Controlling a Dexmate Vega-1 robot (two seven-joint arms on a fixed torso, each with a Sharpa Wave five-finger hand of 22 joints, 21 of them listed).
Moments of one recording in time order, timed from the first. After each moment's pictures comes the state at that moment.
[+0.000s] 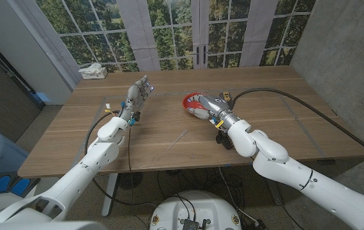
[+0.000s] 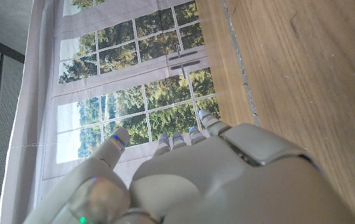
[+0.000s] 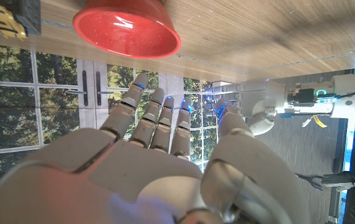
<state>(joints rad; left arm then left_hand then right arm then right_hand) 0.89 0.52 0.34 -1.35 -0.72 -0.36 -0.12 0.05 0.08 0.69 0.09 0.23 -0.09 -0.09 0.18 0.17 -0.16 -0.10 0.19 0.17 -0.17 -0.03 0.18 0.17 -0.02 -0.03 0.21 0.17 -0.92 -0.72 -0.75 -2.09 -0.68 -0.34 -0.08 0.57 0.14 0.50 -0.18 0.24 0.47 -0.03 0.20 0.18 0.42 -0.03 0.22 0.21 0.32 -0.04 0.35 0.39 0.48 0.05 0.26 0.19</state>
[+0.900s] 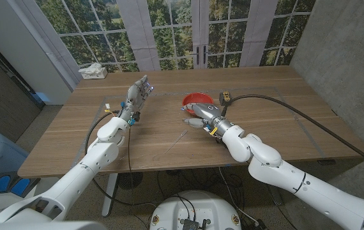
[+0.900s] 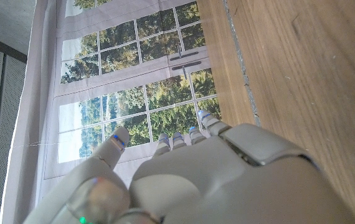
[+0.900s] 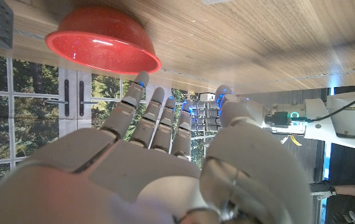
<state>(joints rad) 0.89 0.52 0.34 -1.35 -0.72 -0.36 -0.13 0.05 0.08 0.69 0.09 0.23 -0.09 -0.09 0.18 0.17 -0.16 -0.10 0.19 0.17 -0.17 -0.03 0.18 0.17 -0.02 -0.03 0.21 0.17 -0.91 -0.69 -0.79 -2.04 -0.74 -0.29 -0.06 0.75 0.06 0.51 -0.20 0.23 0.44 -0.05 0.20 0.18 0.43 -0.05 0.22 0.21 0.33 -0.04 0.35 0.38 0.52 0.03 0.27 0.19</state>
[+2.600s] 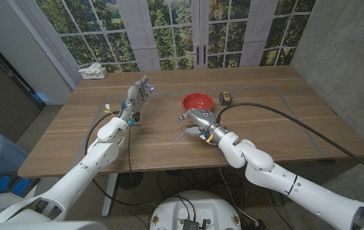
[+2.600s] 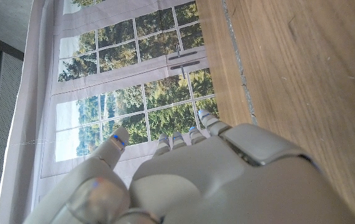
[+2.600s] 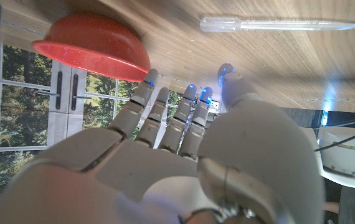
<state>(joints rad) 0.89 0.52 0.33 -1.35 -0.73 -0.35 -0.13 0.05 0.08 0.69 0.09 0.23 -0.09 -0.09 0.18 0.17 -0.15 -0.11 0.19 0.17 -0.17 -0.03 0.18 0.17 -0.02 -0.04 0.20 0.17 -0.89 -0.65 -0.85 -1.90 -0.86 -0.21 -0.12 1.04 -0.02 0.47 -0.17 0.18 0.71 -0.17 0.26 0.18 0.67 -0.18 0.27 0.24 0.32 -0.04 0.37 0.38 0.57 -0.01 0.28 0.19</state>
